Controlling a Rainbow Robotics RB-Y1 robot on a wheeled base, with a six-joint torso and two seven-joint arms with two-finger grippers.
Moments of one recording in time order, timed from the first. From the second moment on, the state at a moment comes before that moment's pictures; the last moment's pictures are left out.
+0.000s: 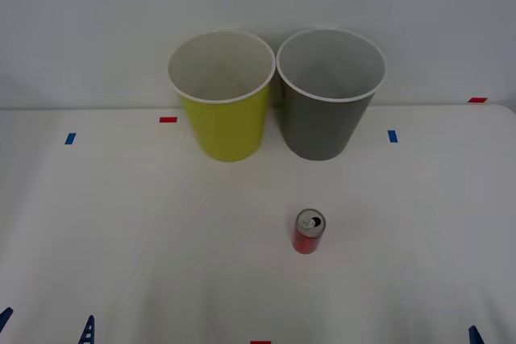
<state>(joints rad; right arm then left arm) 1.15 -0.38 0.04 -2.02 -0.04 -0.67 1.26 1.14 0.39 -0.13 -2.08 0.10 -0.61 -1.56</state>
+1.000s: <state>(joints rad) 0.73 -0.53 0.35 -1.71 -0.02 -0.84 1.37 1.14 0.39 -0.13 -2.08 0.10 -0.61 -1.56</state>
